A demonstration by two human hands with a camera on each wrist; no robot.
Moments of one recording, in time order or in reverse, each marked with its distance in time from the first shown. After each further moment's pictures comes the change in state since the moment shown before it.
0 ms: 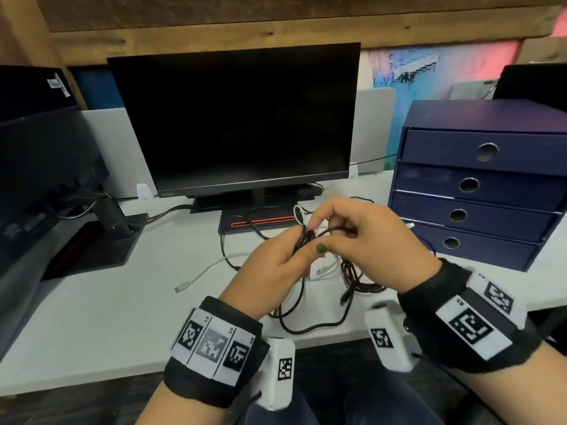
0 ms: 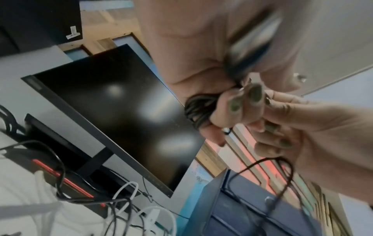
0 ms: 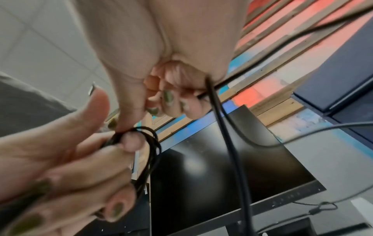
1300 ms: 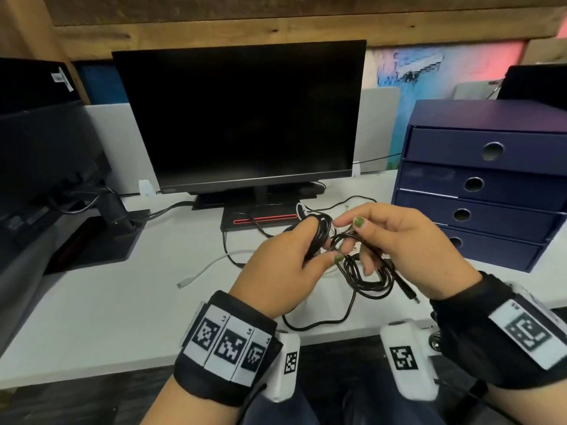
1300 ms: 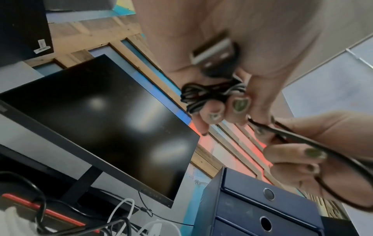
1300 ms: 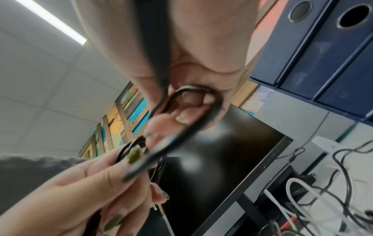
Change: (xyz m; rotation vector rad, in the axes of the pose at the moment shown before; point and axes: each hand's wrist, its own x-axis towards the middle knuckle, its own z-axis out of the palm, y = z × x) left_hand -0.002 0.010 0.002 0.351 0.005 0.069; right_hand -0.017 0.015 -0.011 0.439 0.012 0.211
